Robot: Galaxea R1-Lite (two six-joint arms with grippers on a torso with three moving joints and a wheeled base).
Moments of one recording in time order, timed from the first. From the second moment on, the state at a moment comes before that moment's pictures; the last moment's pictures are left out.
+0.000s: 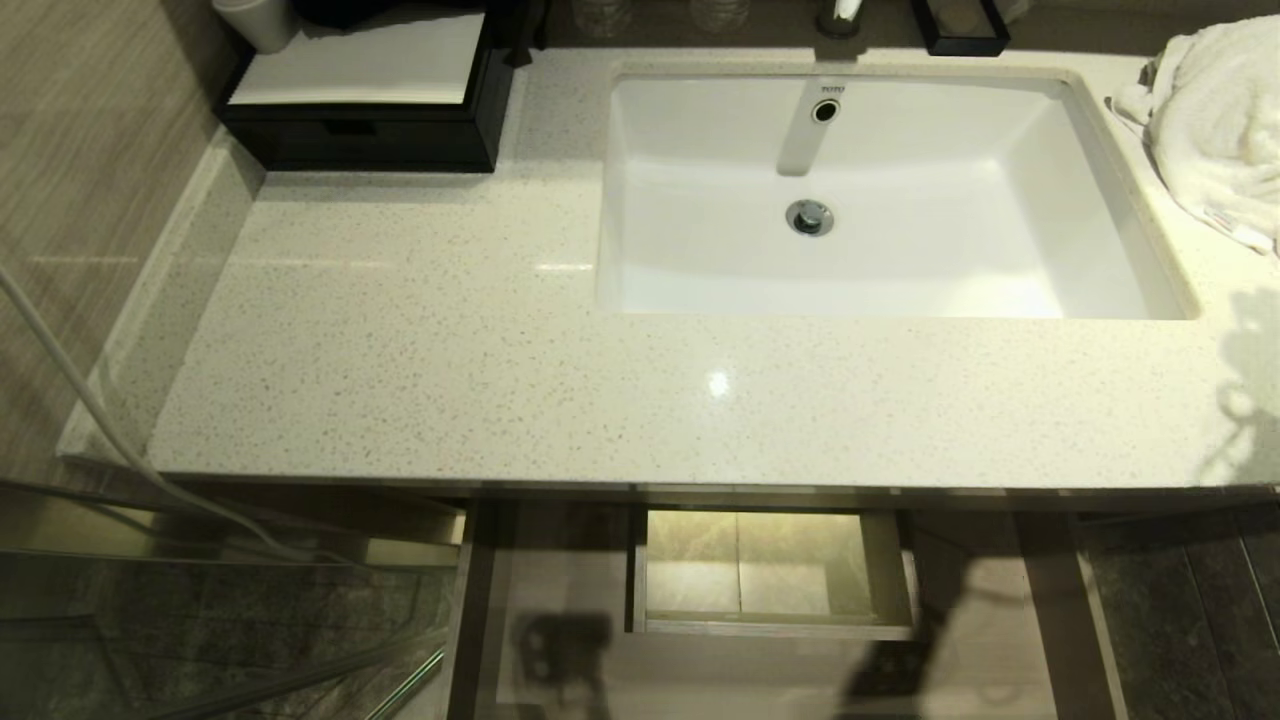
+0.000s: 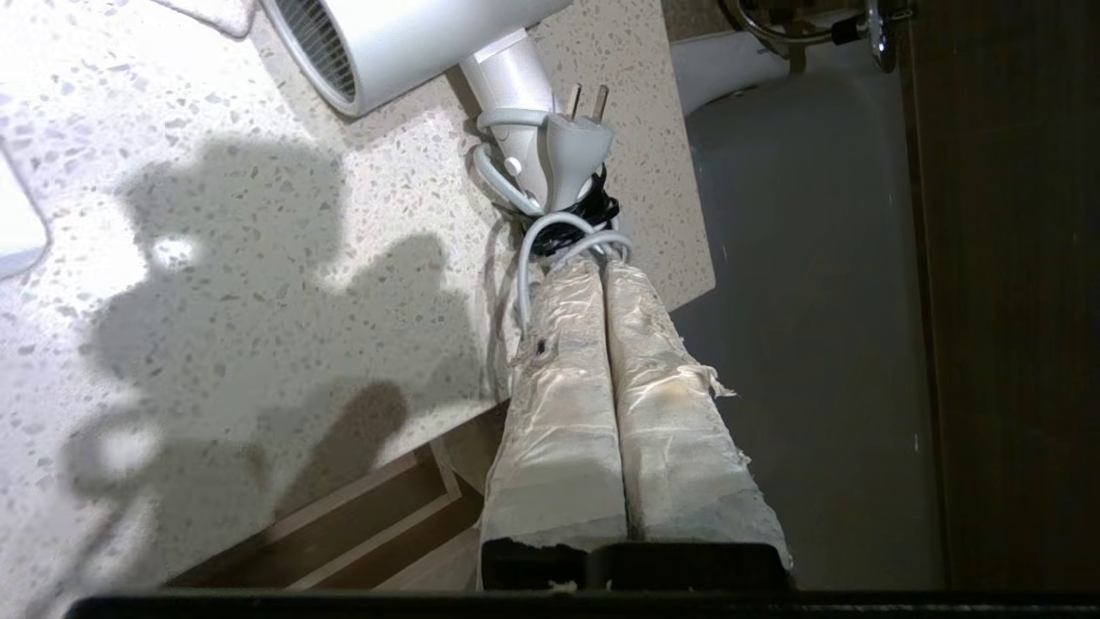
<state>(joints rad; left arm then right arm) 0.00 0.00 0.00 0.00 0.00 0.00 -0.56 1.24 -1.46 0.51 -0.18 -0.27</state>
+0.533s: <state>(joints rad) 0.00 0.00 0.00 0.00 0.00 0.00 -0.55 1.12 -1.39 0.53 -0.17 -0.27</state>
